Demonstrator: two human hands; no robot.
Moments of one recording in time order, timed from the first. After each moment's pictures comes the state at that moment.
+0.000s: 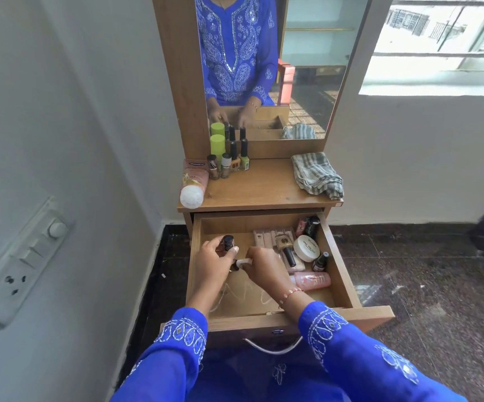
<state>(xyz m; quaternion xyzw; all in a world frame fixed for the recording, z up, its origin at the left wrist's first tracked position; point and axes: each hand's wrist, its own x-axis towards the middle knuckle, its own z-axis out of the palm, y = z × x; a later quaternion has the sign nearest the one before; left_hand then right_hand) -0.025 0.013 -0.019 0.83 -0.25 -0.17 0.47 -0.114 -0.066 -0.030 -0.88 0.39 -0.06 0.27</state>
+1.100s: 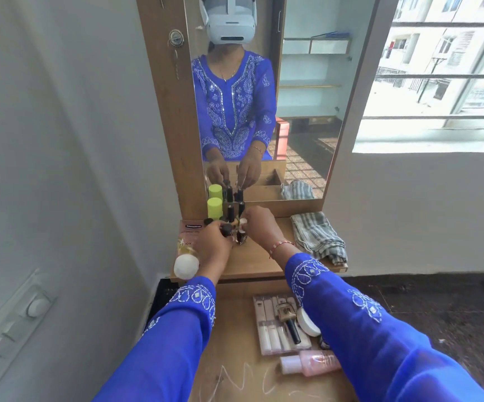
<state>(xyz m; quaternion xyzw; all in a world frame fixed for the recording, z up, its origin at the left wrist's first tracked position) 0.059 -0.113 0.065 0.85 -0.30 -0.07 0.42 -0.006 -0.201 0.095 -0.87 0.38 -0.15 0.26</state>
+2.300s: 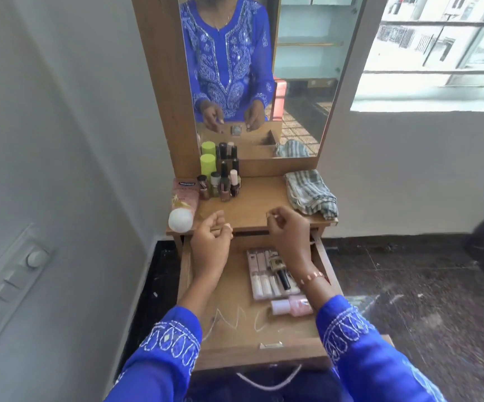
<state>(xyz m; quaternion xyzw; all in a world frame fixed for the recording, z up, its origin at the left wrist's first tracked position) -0.007 -0.044 0.035 0.72 -0.21 -0.19 0.64 -0.112 -0.135 0.047 -0.77 0.41 -0.37 0.31</state>
